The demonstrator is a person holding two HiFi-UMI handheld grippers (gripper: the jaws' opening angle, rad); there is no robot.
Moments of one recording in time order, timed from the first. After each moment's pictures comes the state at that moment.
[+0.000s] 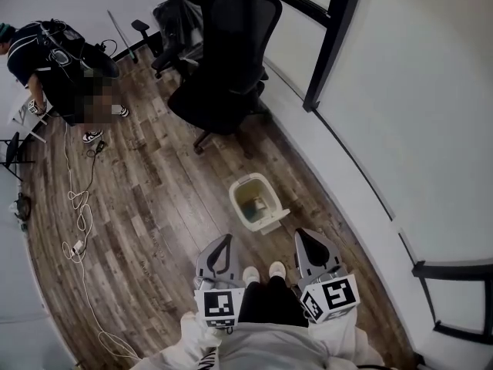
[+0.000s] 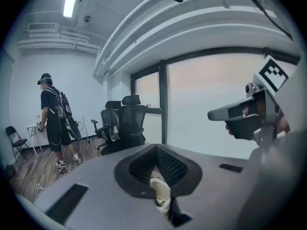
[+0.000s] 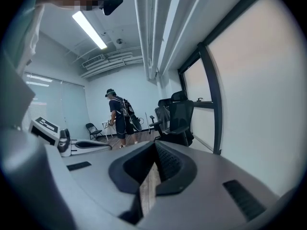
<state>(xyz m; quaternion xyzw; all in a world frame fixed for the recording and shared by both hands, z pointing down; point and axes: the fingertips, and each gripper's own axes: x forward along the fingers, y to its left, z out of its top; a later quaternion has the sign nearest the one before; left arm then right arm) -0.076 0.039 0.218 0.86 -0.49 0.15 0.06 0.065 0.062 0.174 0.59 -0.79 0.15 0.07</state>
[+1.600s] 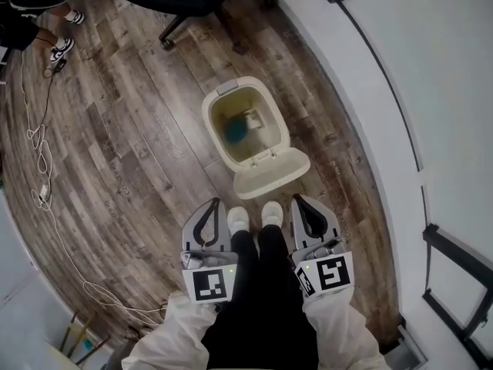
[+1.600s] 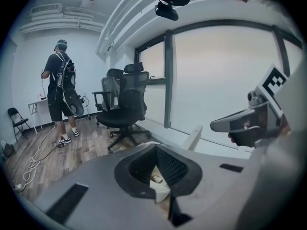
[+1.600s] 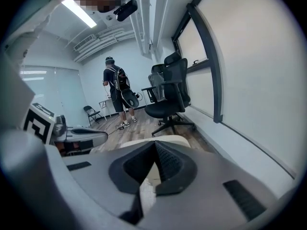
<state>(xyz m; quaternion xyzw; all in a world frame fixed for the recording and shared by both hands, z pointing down) -0.047 -0.016 0.580 0.83 -0.50 0.21 0.14 0.097 0.004 0.572 0.56 -0.78 0.23 0.14</state>
